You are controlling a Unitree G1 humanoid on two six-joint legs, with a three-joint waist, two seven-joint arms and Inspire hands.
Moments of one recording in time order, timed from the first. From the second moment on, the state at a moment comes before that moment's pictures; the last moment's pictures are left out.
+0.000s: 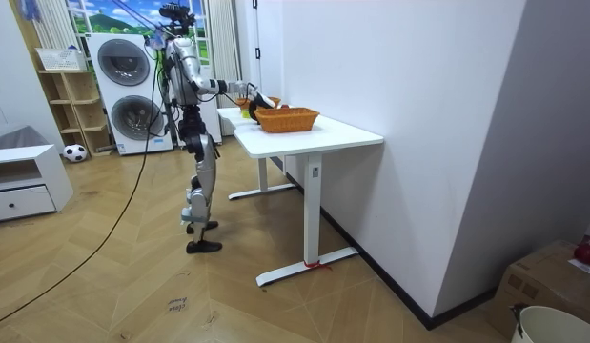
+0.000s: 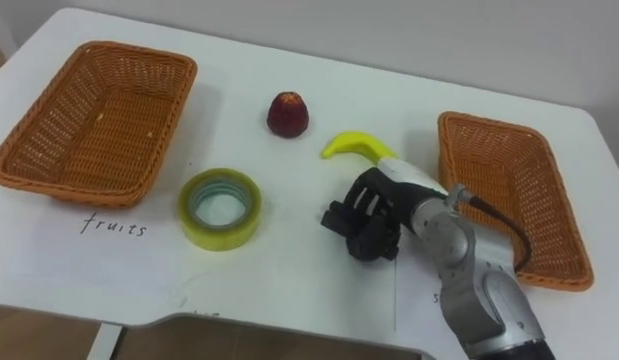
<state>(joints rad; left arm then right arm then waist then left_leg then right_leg) 0.08 0.26 -0.01 1.08 0.01 0.08 0.09 -0.15 -0.38 0.21 0.02 -0.75 0.26 0.55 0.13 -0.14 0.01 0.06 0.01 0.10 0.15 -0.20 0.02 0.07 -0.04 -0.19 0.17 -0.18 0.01</state>
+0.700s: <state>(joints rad) 0.13 0.24 0.06 1.08 0.01 0.01 0.07 -0.17 -0.44 -0.01 -0.24 -0.55 0.15 0.44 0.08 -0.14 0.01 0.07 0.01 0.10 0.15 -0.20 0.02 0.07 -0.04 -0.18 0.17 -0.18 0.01</state>
